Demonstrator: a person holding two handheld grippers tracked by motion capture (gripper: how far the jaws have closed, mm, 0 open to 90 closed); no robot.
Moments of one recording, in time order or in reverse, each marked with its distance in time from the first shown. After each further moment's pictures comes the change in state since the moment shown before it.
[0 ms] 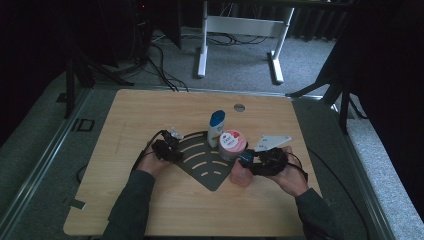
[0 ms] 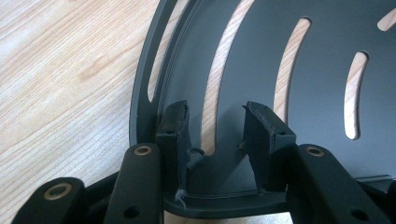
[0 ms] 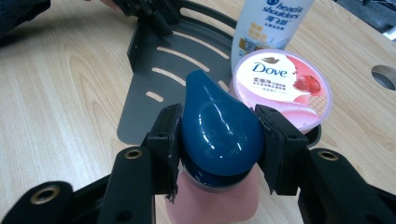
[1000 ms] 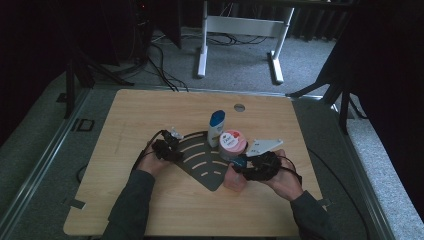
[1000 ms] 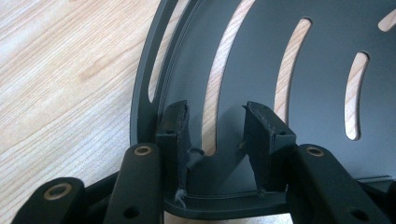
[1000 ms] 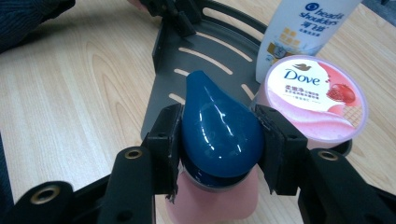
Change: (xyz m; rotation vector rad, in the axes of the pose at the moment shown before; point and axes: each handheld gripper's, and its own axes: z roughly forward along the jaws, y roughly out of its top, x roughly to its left) left arm 0.000 0.001 0.000 0.004 0.001 0.002; right arm 0.021 0.008 0.006 0.015 0.035 -0.021
